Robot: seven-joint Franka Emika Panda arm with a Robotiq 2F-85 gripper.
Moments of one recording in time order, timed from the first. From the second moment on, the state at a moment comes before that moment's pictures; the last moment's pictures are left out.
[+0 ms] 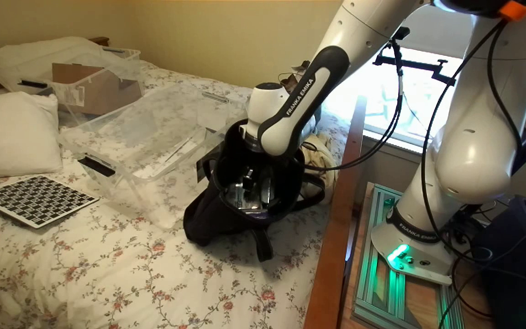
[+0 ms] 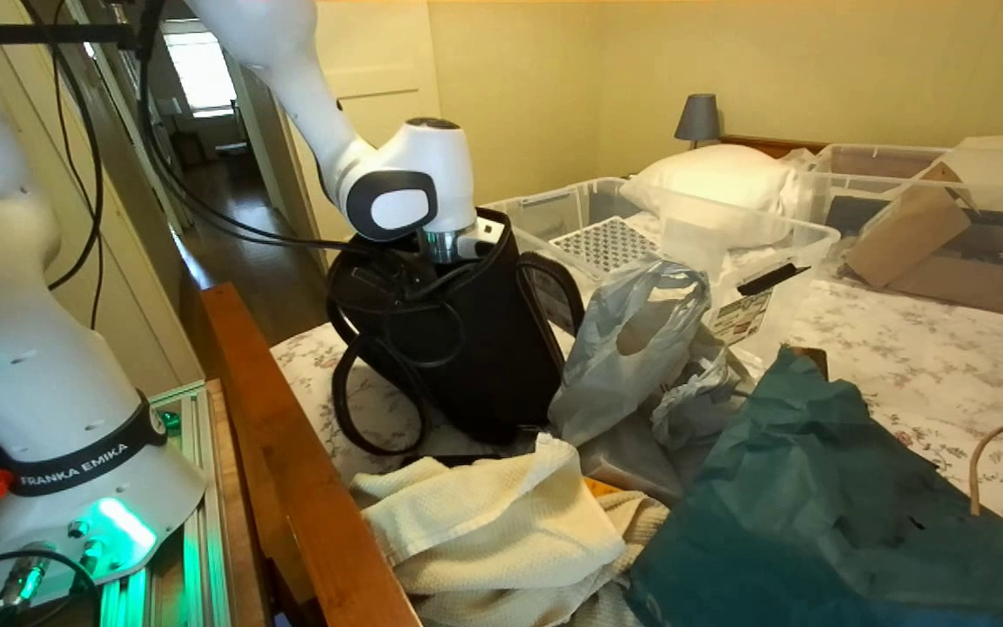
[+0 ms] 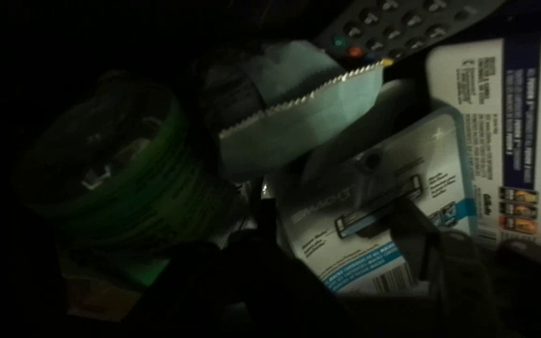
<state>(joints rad) -0.06 0.23 0.12 -2.53 0.11 2.81 -0.18</state>
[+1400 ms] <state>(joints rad) -0.04 0.19 0.17 -2.46 0.26 2.71 -0.28</state>
